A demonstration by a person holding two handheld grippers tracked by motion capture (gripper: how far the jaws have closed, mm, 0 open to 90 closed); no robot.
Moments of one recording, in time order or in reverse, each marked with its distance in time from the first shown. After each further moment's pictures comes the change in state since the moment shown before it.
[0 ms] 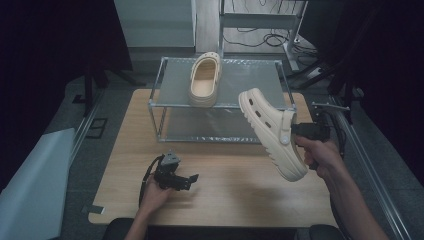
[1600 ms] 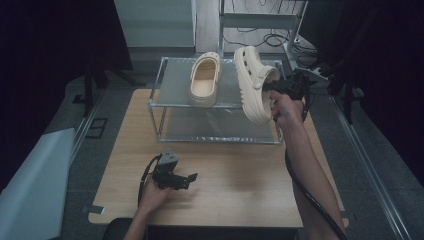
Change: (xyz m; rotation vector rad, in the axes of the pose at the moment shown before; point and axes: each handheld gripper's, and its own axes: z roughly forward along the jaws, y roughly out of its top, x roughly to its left) left arm 0.003 0.001 -0.005 -0.030 -0.015 -0.015; right arm 0.014 0.101 0.073 -0.284 -0.135 0.236
